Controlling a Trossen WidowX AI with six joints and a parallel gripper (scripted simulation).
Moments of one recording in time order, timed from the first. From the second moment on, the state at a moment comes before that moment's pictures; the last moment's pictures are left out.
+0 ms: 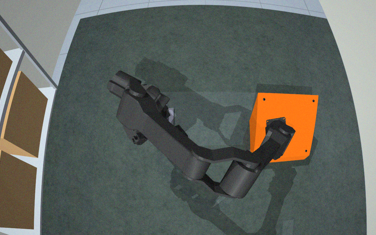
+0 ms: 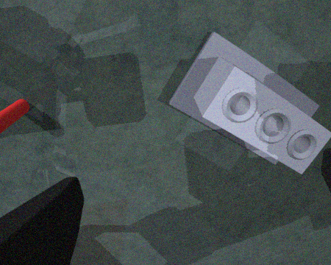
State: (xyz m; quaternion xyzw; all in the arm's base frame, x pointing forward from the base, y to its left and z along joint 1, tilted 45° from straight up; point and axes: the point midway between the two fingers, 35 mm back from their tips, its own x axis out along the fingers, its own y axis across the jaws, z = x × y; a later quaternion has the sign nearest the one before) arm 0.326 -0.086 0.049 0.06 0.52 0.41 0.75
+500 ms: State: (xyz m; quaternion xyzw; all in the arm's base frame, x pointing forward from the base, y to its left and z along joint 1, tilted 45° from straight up) arm 0.304 -0.050 0.081 0.29 0.62 0.23 0.69
